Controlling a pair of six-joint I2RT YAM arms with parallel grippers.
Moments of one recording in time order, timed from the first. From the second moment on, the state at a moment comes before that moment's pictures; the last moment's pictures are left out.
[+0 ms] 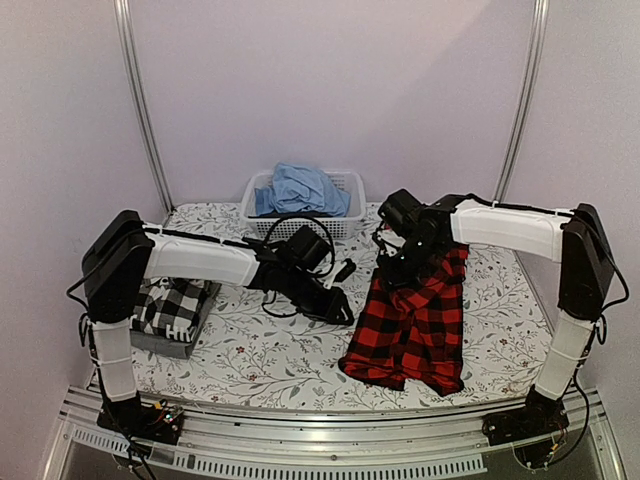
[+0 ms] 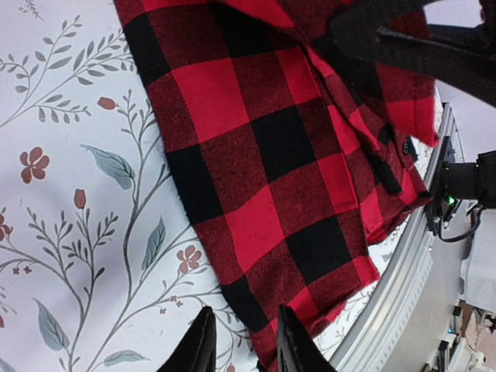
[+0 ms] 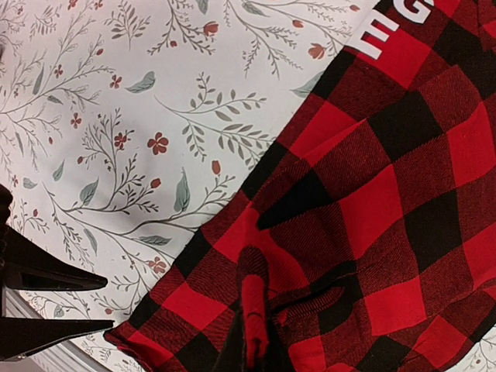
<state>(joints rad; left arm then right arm) -0.91 1.98 1.33 -0.30 0.41 -0.46 0.72 1.83 1.45 -0.82 -0.05 0.36</state>
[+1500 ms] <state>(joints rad) -0.89 1.98 1.30 -0.29 0.36 -0.53 0.28 1.95 1.33 -0.23 -0.17 0.52</state>
